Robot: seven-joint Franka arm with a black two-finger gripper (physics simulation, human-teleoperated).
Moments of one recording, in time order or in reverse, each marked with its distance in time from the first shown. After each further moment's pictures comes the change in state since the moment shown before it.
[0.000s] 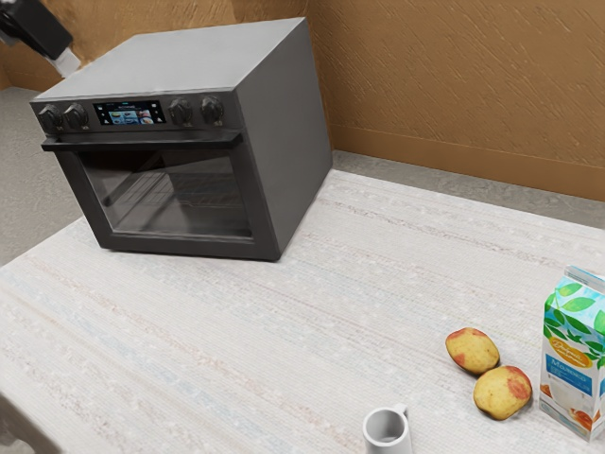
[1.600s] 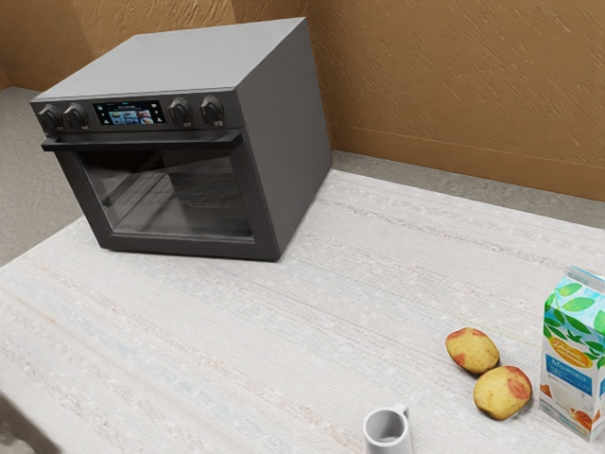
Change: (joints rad) arm 0.348 0.012 0.279 -0.566 -0.900 0.139 1.820
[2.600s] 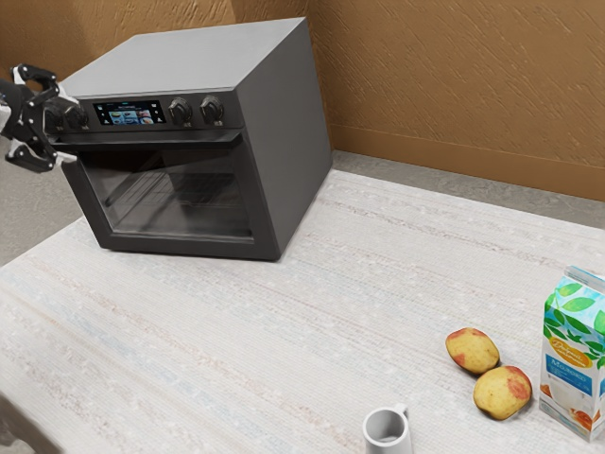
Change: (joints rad) arm -0.003 0.245 -0.393 0.093 0.327 0.622 -0.249
